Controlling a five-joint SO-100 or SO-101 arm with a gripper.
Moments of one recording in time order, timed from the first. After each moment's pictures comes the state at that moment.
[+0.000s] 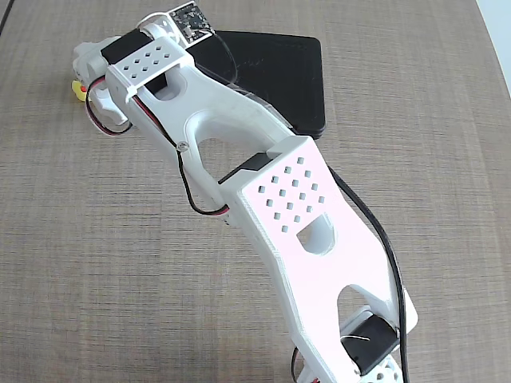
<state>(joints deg) -41.3 35.2 44.2 52.6 -2.1</state>
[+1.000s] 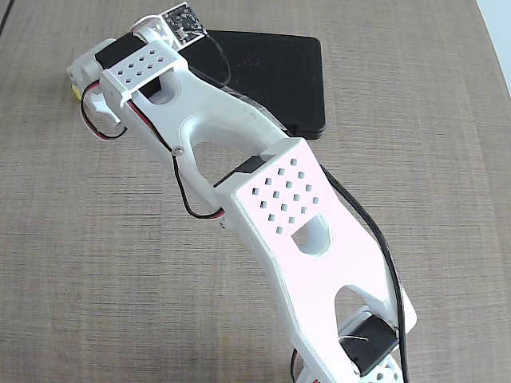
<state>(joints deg) -42.2 33.1 41.8 51.1 -2.1</state>
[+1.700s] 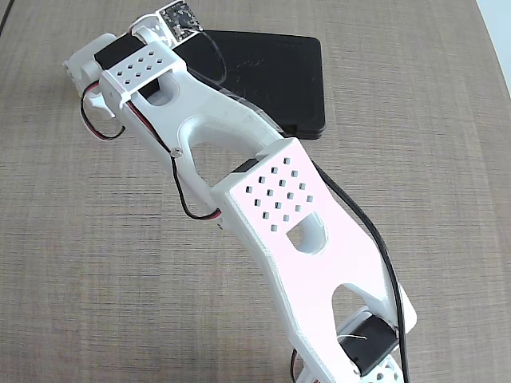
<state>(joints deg) -42.2 30.8 38.6 49.0 -2.1</state>
